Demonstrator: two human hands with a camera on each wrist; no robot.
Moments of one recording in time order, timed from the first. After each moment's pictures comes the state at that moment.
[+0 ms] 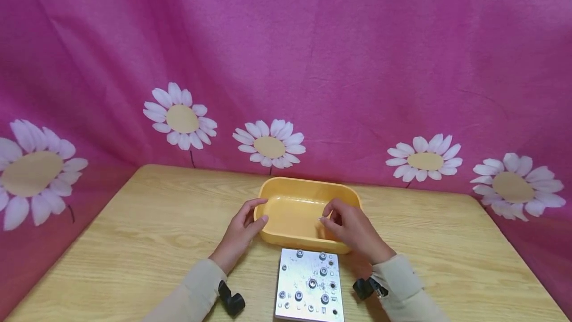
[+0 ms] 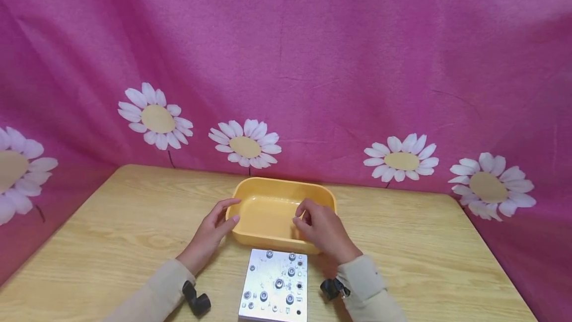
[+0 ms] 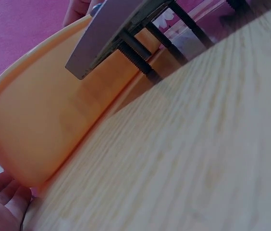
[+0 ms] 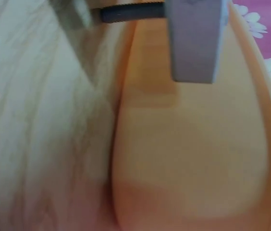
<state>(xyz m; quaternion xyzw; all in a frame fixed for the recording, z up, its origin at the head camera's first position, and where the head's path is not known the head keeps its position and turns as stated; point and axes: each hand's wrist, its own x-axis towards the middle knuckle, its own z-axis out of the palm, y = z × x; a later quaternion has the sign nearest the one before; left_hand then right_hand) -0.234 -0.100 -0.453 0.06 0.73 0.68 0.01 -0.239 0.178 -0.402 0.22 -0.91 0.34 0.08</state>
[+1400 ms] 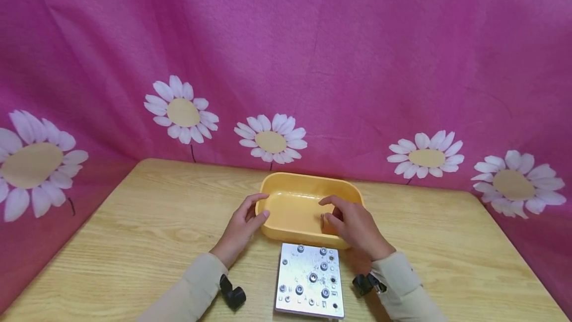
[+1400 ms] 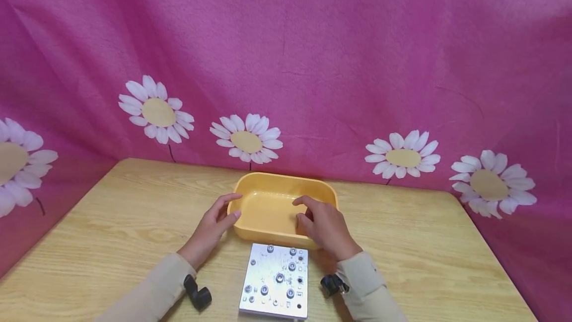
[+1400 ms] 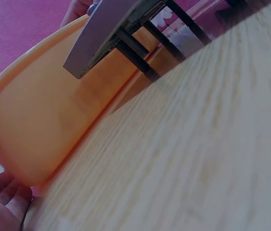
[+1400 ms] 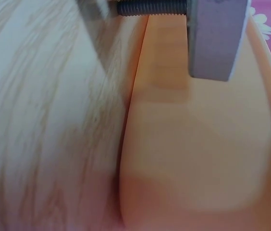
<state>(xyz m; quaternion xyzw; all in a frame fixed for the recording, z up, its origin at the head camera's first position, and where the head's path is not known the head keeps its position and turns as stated) -0.218 -0.099 -0.425 0.07 0.74 0.67 0.02 -0.237 0.175 -0.403 0.19 -0.94 0.27 0.07</state>
